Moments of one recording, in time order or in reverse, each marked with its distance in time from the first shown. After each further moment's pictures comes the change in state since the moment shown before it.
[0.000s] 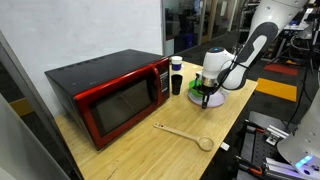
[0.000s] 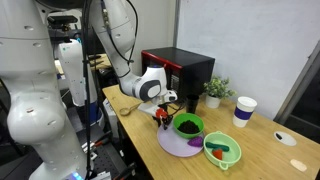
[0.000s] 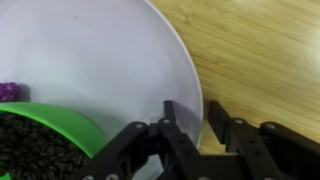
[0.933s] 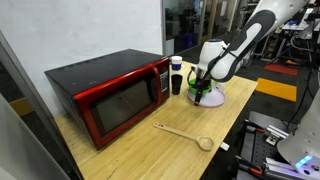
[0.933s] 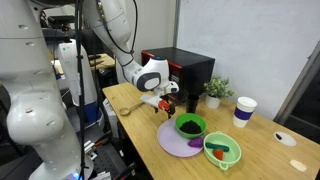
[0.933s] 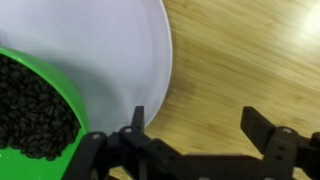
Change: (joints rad) arm -0.014 -0.063 0.100 0.047 0.337 -0.052 -0.254
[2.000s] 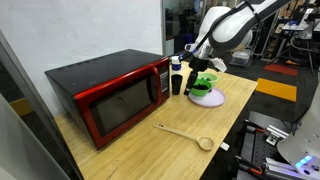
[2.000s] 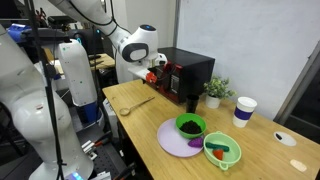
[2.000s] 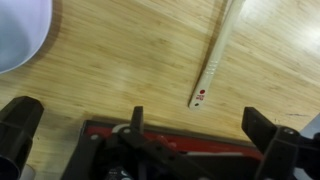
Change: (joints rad) arm 0.183 -0.306 0.030 0.040 0.350 -0.263 -0.086
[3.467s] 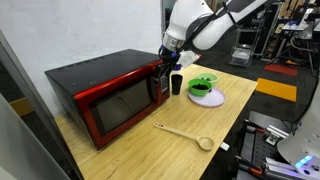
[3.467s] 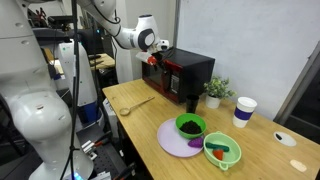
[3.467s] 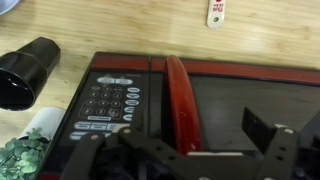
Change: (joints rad) arm 0.004 0.228 0.086 0.332 -0.451 0.047 0.694
